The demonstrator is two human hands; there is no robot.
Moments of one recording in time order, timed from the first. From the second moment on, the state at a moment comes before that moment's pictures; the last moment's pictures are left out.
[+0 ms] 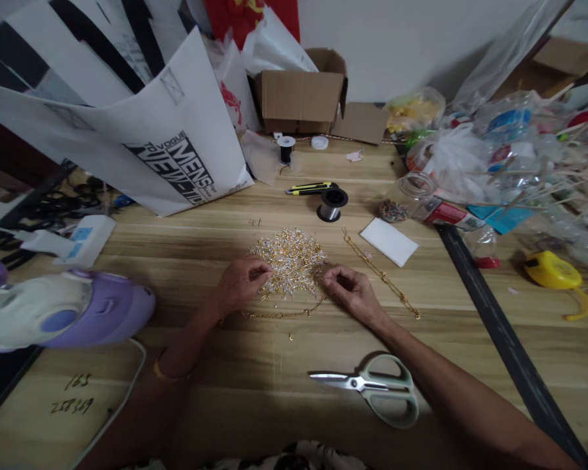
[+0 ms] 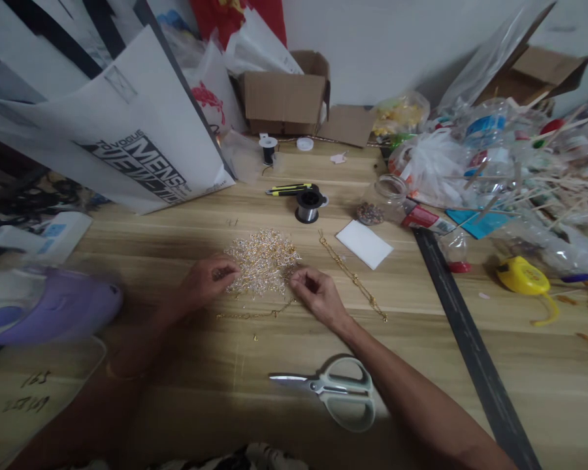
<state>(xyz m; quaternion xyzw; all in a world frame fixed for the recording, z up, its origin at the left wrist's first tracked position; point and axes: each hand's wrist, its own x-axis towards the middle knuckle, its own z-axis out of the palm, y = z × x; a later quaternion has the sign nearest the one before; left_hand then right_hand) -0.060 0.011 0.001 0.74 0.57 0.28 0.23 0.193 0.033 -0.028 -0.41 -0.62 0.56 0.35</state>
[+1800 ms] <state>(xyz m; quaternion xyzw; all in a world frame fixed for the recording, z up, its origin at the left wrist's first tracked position) -0.096 0.011 0.003 0.78 0.54 0.08 0.30 0.194 0.034 -0.035 -0.41 -0.61 0.58 0.35</state>
